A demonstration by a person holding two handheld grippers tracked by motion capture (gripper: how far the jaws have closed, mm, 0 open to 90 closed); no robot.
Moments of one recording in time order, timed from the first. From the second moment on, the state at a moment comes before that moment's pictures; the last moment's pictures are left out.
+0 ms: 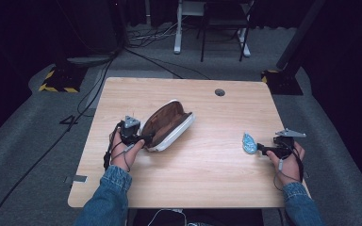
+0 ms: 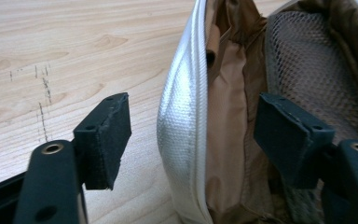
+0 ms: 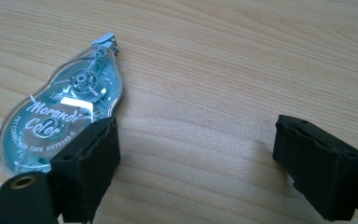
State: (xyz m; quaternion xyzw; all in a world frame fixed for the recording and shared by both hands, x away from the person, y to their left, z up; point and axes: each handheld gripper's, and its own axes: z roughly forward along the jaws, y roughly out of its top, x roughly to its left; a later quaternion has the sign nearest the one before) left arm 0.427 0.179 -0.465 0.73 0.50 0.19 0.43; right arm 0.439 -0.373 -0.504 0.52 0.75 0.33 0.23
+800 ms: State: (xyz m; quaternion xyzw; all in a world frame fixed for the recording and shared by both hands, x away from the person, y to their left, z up) left arm 0.444 0.181 -0.476 0.74 0.50 0.12 0.42; right arm 0.438 -0.373 -0.504 0.52 0.75 0.33 0.23
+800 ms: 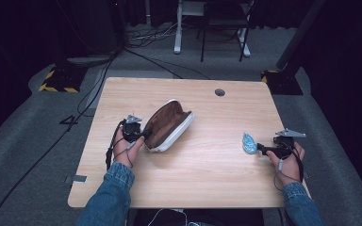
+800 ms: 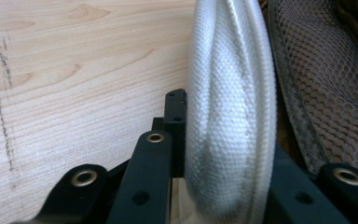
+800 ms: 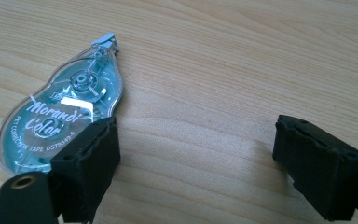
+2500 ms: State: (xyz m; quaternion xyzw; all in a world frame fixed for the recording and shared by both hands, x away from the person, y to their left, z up) left arm 0.388 0.159 -0.418 0.79 0.40 0.07 0.45; right arm 0.438 -0.373 -0.504 0.52 0.75 0.33 0.23
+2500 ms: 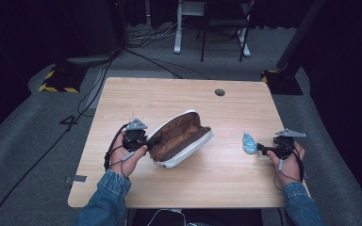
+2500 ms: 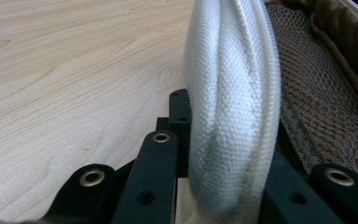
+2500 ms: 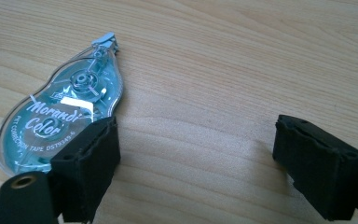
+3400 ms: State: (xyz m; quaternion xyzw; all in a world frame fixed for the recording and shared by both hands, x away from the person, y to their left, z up) left arm 0.373 0.126 -0.421 0.84 0.32 0.01 0.44; right arm 0.438 -0.373 -0.504 0.52 0.75 0.33 0.23
